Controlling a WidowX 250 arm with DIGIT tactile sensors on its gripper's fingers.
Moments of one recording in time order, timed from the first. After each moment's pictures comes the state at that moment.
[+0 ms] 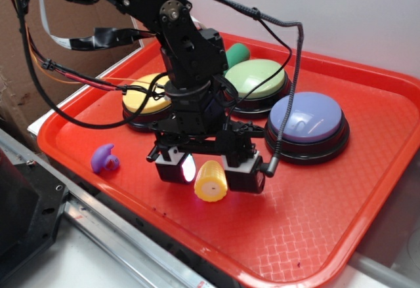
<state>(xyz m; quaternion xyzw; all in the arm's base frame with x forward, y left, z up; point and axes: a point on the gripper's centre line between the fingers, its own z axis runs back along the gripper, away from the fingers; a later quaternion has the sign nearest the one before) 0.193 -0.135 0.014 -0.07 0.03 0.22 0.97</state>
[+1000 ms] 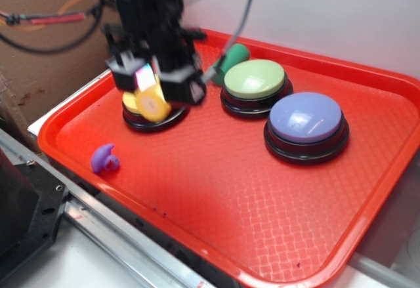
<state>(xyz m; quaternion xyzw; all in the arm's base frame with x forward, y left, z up) 0.189 -0.083 0.122 -0.05 0.02 0.12 0.99</state>
